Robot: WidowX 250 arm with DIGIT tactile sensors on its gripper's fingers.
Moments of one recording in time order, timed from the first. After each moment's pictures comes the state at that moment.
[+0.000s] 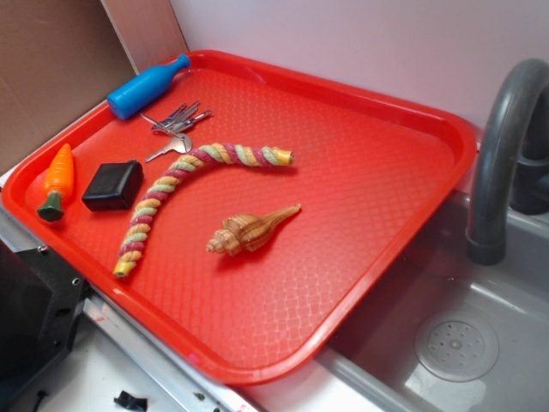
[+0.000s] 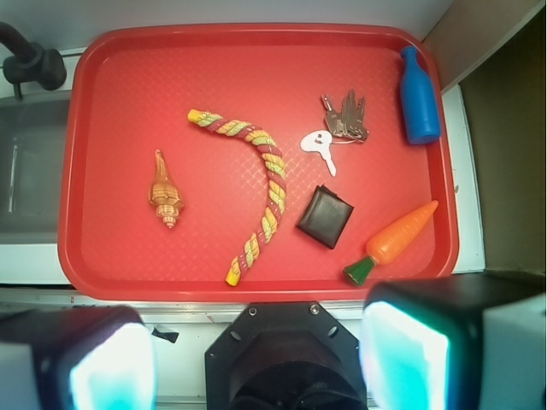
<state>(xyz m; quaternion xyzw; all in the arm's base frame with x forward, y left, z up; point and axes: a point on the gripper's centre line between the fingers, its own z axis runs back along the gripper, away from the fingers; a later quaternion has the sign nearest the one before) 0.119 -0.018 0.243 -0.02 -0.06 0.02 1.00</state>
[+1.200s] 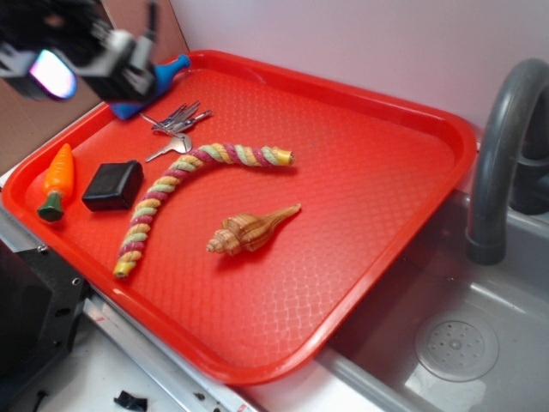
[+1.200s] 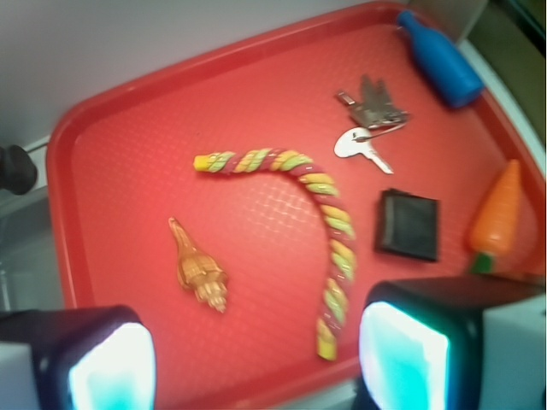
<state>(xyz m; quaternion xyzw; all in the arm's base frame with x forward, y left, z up) 0.159 -0.077 0.164 -0.03 -0.12 0.17 0.98</state>
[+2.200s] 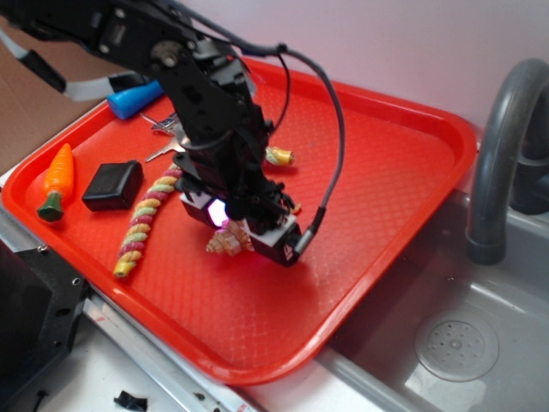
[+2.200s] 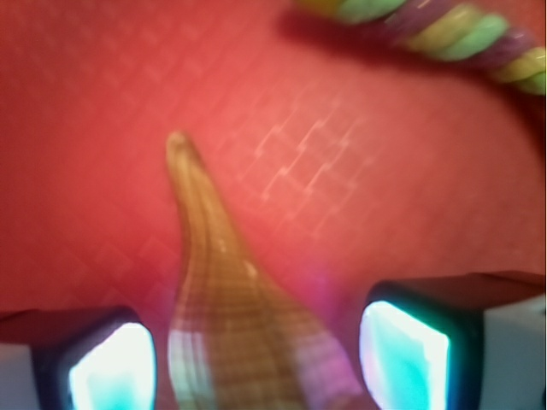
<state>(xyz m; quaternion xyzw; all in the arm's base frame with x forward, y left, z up) 0.197 -0.113 0.022 0.00 -0.02 0.06 1.00</state>
